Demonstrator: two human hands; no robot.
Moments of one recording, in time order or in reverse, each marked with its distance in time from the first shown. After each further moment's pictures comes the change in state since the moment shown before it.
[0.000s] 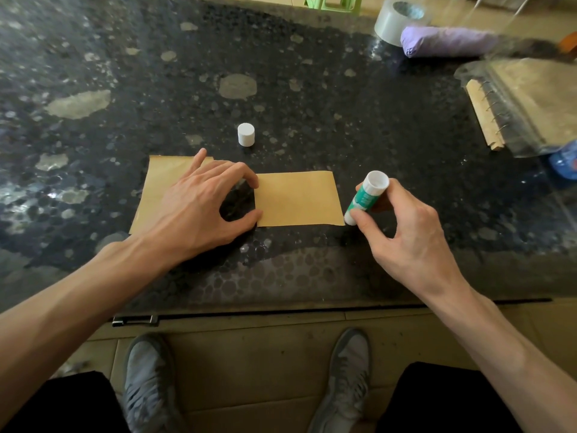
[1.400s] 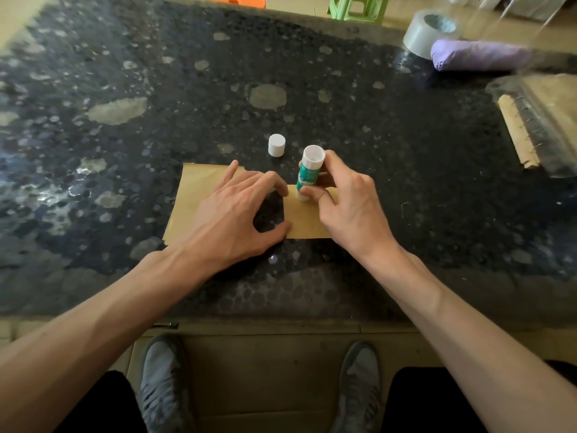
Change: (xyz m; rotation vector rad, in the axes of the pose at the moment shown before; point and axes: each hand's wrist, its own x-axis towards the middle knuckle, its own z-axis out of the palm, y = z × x) left_hand 0.001 -0.004 0.005 -0.066 -0.006 -0.029; right_hand 0.072 -0.057 0.076 0.063 -0.034 -0.131
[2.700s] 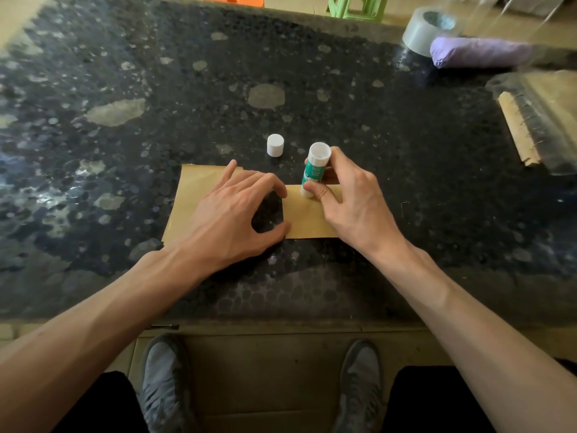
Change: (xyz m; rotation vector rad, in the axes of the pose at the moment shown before) left_hand 0.001 0.001 -0.004 0.020 -0.028 -0.002; right_hand 0.005 0.010 -0.006 -0.019 -0.026 -0.007
